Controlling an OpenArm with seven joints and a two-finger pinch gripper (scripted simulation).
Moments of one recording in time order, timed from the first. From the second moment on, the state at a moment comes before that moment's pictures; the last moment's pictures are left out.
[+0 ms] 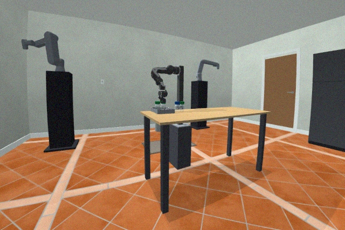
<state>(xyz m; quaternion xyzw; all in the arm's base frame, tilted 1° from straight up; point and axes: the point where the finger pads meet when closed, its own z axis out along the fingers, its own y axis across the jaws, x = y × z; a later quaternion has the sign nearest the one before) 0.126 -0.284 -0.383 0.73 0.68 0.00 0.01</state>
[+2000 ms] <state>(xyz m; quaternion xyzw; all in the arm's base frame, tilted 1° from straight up) 0.127 -0.284 -0.383 0.73 0.68 0.00 0.00</state>
